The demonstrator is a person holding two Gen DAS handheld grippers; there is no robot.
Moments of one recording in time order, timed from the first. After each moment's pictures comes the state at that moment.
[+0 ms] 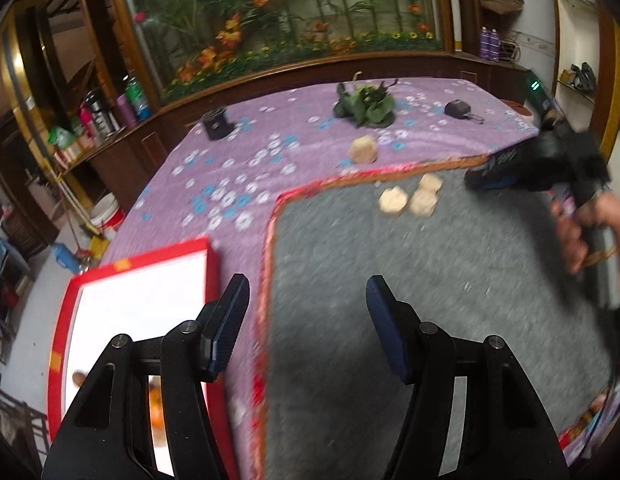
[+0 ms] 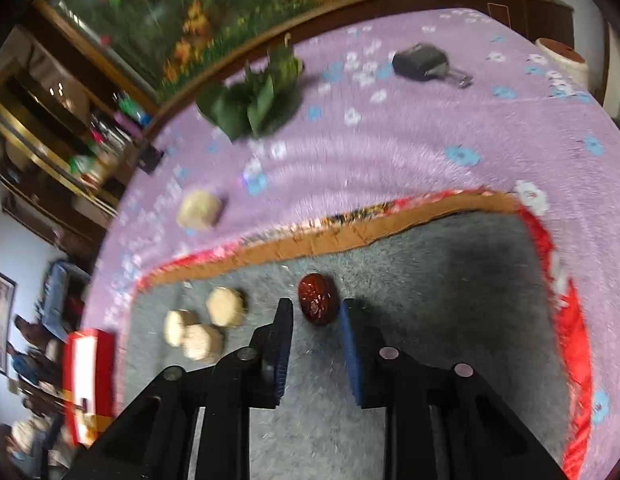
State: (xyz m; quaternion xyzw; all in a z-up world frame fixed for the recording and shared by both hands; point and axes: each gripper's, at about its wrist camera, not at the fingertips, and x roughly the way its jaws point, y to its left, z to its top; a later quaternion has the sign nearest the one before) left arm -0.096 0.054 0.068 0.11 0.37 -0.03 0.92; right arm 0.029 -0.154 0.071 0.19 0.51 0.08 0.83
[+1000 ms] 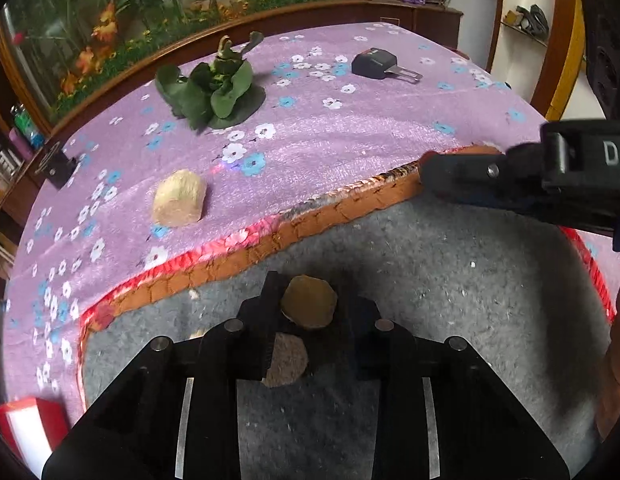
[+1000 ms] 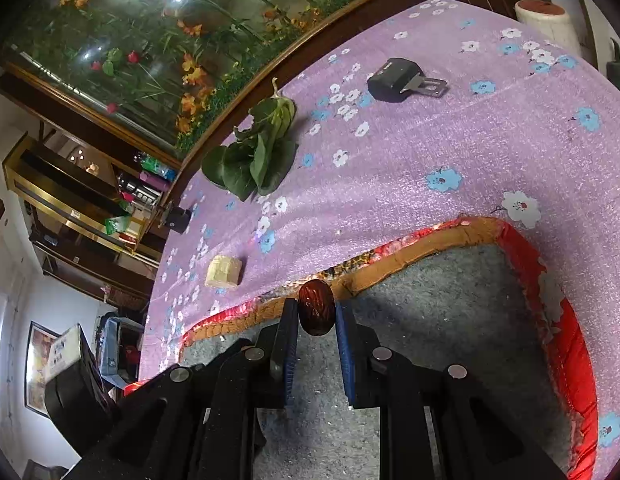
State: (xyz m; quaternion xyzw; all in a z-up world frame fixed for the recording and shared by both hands) left arm 0.052 -0.082 0.007 0.15 0.44 -0.16 0.87; right arm 0.032 -0.201 0.080 0.33 0.45 0.11 0.82
